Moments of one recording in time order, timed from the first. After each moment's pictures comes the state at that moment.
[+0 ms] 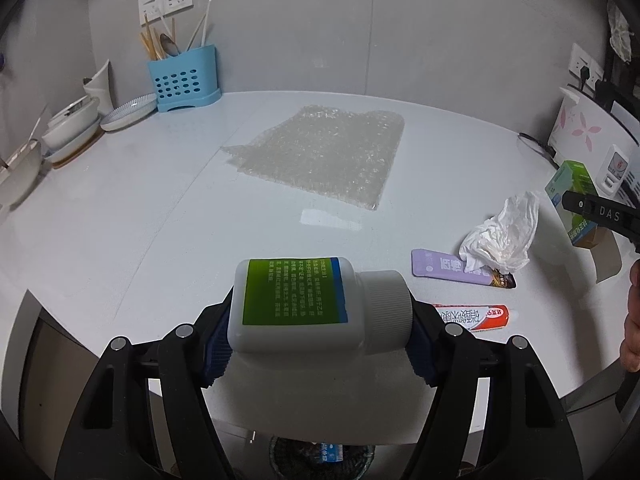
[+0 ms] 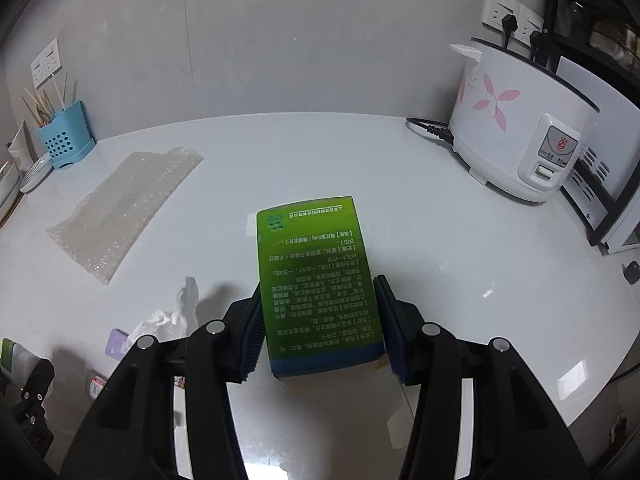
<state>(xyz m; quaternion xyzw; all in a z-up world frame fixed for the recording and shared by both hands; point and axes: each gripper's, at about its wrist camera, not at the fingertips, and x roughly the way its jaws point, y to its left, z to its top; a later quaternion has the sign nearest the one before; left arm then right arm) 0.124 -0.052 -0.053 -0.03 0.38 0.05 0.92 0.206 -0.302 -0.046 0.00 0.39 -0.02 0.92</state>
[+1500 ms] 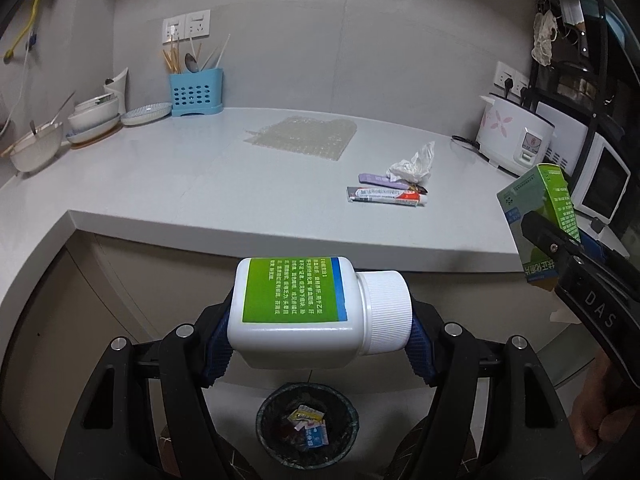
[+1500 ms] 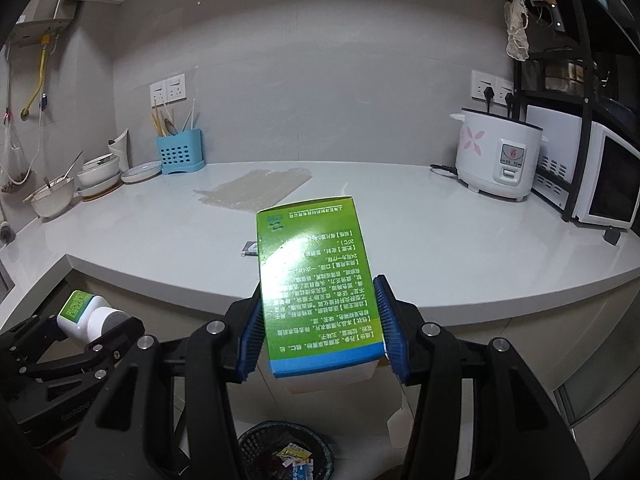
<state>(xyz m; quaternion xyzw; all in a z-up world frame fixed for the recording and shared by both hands) -0.084 -0.044 -0.059 -0.05 0.32 -0.02 0.95 -0.085 -0.229 -0.047 0.00 0.24 0.05 0.97</state>
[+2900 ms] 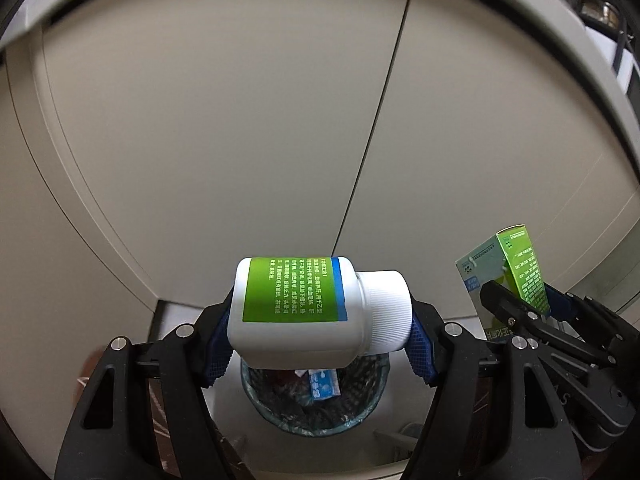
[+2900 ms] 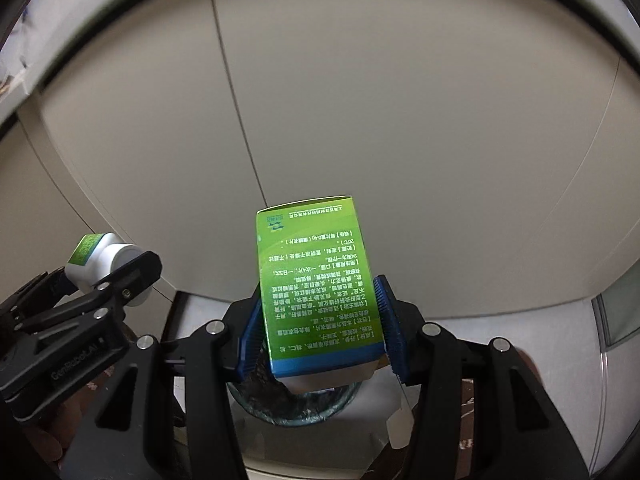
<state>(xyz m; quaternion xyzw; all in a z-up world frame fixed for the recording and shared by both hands) -0.074 -0.030 -0.343 -0.06 0.42 -0.02 0.90 -0.075 -0.193 -0.360 0.01 0.43 0.07 0.90</state>
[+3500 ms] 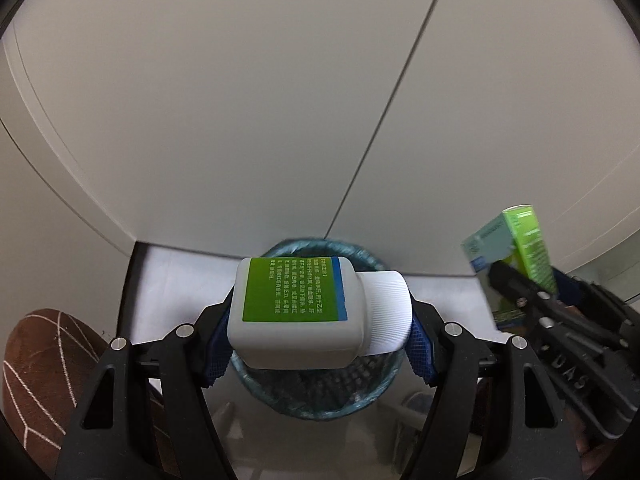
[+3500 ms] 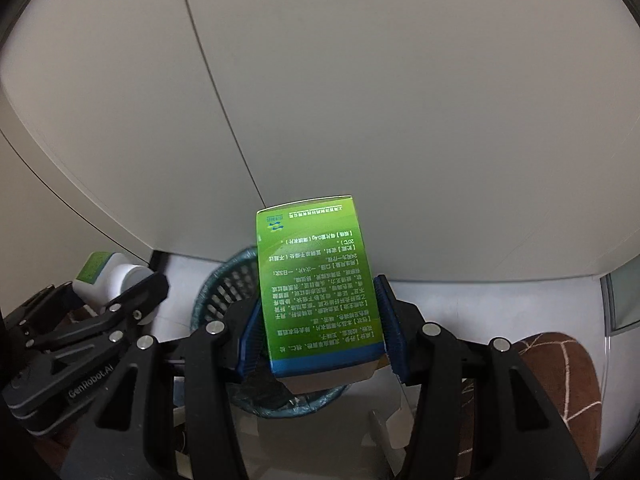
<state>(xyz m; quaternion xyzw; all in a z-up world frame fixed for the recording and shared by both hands) -0.032 -0.018 -0.457 -0.08 0.52 -0.02 0.85 -0.028 -0.184 -0.460 0.00 0.51 0.06 0.86</state>
